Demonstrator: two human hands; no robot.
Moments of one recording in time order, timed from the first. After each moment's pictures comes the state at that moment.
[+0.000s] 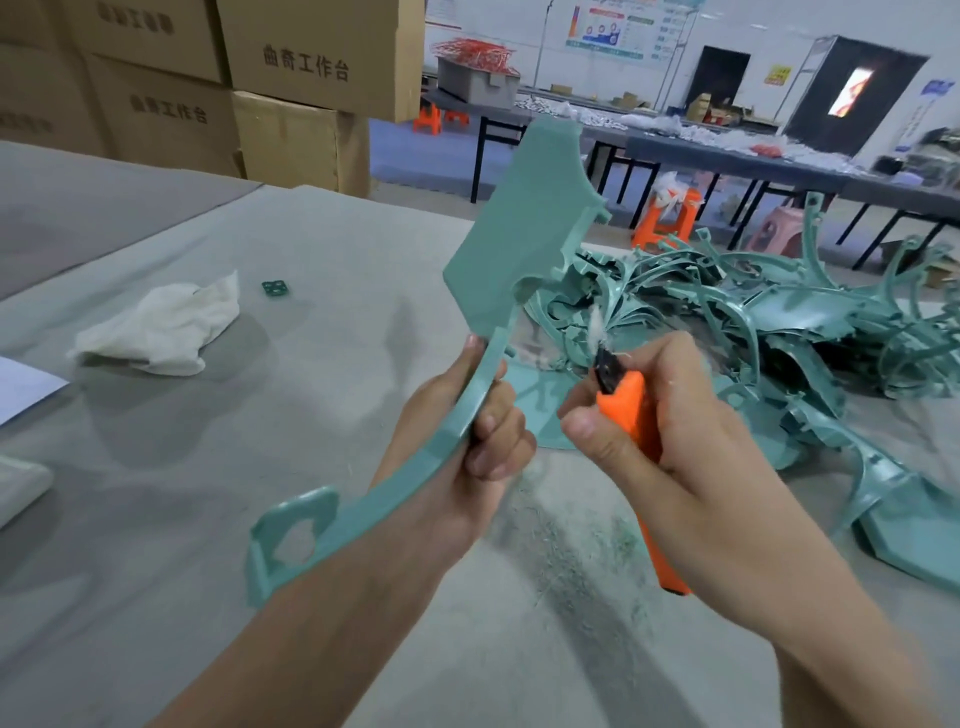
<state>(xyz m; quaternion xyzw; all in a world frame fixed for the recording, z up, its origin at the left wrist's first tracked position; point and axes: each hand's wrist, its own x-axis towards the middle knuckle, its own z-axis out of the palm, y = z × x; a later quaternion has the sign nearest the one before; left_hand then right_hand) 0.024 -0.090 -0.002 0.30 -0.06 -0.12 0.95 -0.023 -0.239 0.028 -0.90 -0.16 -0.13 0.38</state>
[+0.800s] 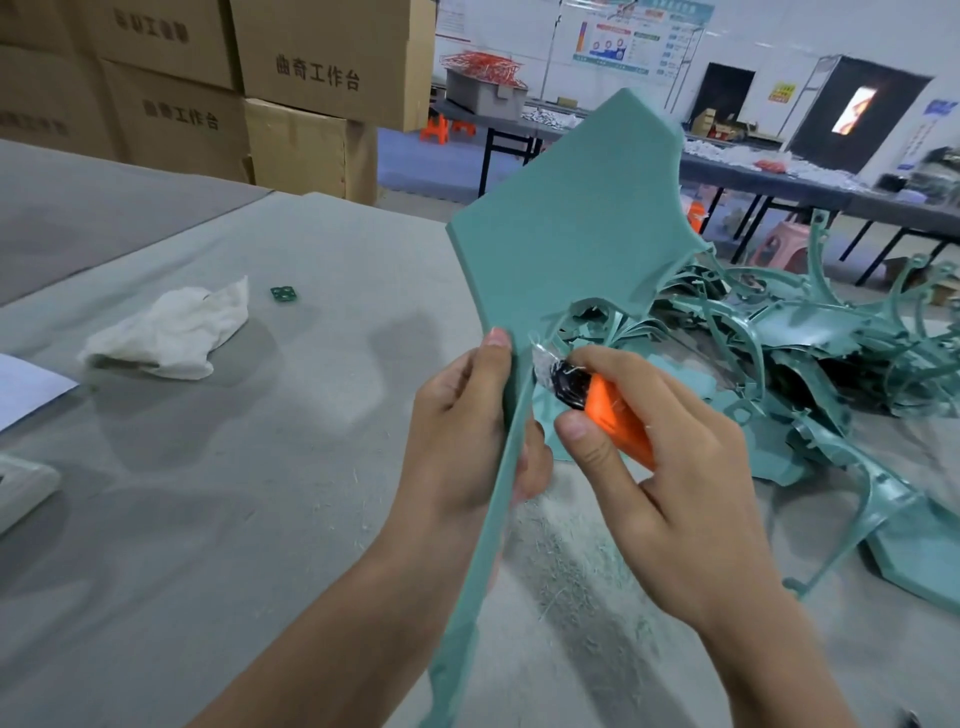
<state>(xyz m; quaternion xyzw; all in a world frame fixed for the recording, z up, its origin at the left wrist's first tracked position) 0.007 -0.096 0.015 0.47 -0.03 0.00 0.88 -0.009 -0.227 0.009 -0.87 -0.22 -0.32 0.31</state>
